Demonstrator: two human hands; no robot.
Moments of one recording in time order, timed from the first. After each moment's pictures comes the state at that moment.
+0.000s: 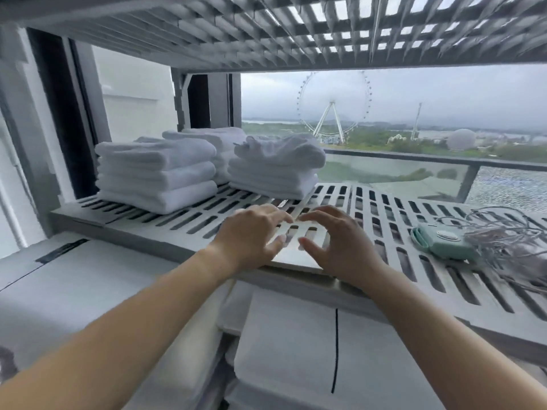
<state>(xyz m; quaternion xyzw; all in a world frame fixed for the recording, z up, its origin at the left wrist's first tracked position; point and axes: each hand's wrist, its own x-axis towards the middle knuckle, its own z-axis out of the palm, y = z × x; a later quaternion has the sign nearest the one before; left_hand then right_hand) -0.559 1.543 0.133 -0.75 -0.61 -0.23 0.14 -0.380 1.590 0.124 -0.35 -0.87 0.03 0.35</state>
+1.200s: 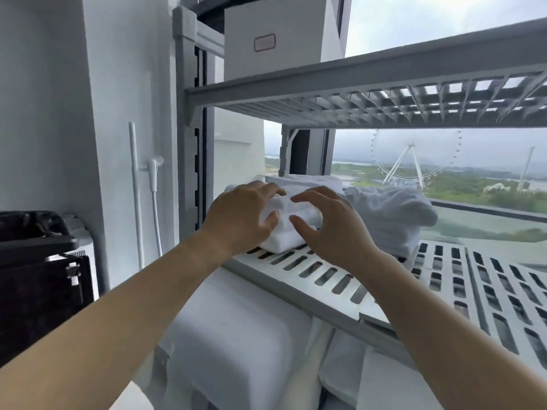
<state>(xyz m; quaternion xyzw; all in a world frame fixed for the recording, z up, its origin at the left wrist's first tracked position) -0.713 1.428 0.225 -0.60 -0.68 -0.30 0.28 -0.566 1.527 0.220 -0.16 -0.88 0.05 0.45</state>
